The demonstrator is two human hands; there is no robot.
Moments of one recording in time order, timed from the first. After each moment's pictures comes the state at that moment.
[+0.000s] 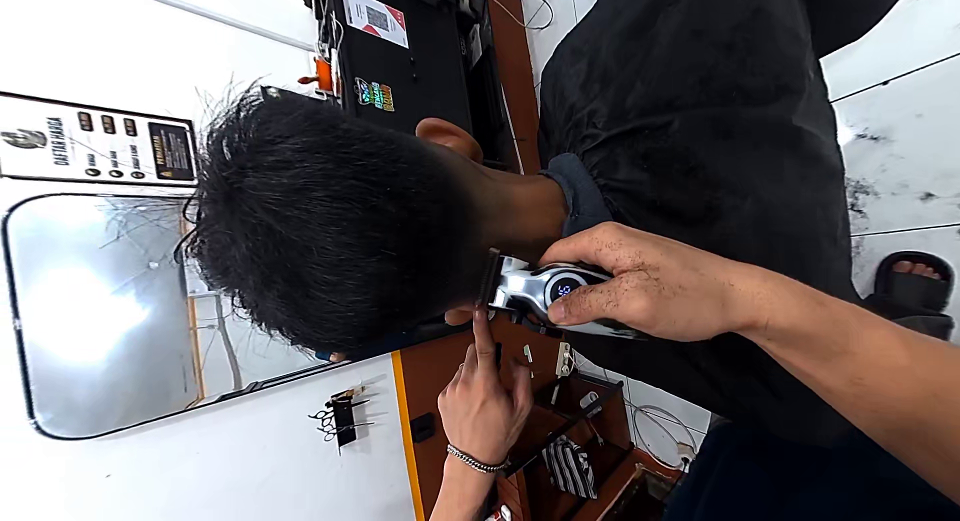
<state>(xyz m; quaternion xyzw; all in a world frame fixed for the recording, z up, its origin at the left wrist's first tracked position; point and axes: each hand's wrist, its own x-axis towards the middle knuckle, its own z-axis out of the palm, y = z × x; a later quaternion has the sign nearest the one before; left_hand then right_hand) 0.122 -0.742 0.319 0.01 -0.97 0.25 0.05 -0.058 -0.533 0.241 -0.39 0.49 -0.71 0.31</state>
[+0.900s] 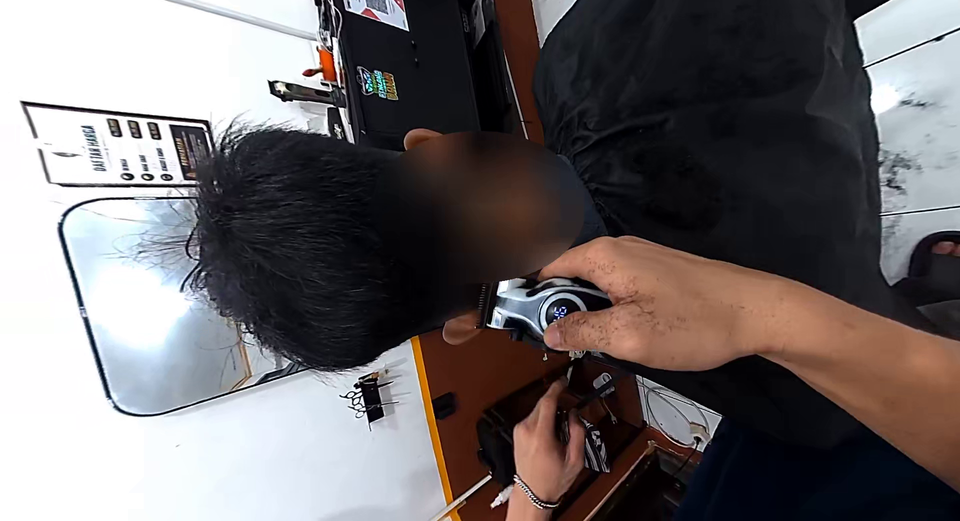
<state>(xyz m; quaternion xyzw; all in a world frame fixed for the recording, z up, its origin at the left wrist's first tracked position) 0.212 -0.732 0.273 0.06 -1.00 0.03 -0.04 -0.056 -0.514 0.248 -0.38 0.52 -0.69 0.34</state>
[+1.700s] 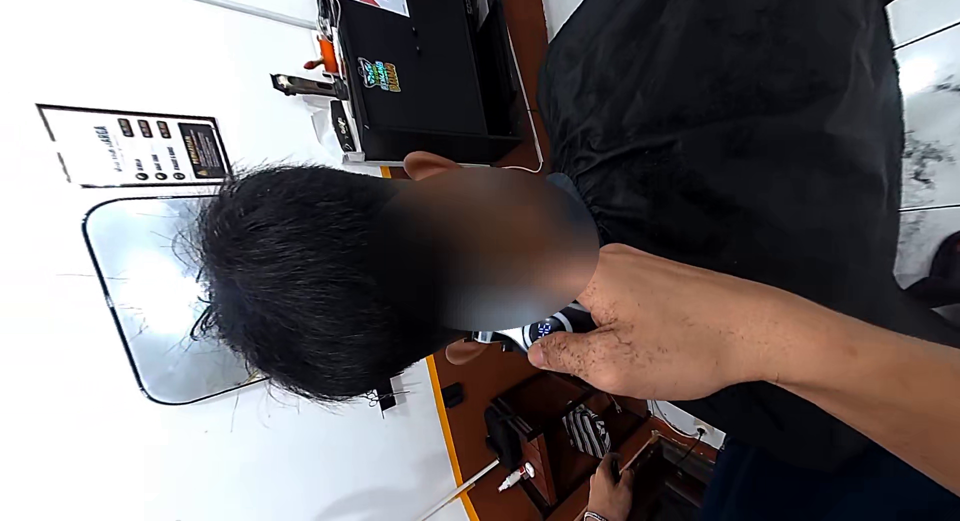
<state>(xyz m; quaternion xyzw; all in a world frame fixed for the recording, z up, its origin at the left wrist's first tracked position) 0.356 -0.734 0.176 0.54 -0.72 -0.11 -0.41 -0.078 -0.513 0.258 -0.40 0.52 -0.67 0.36</state>
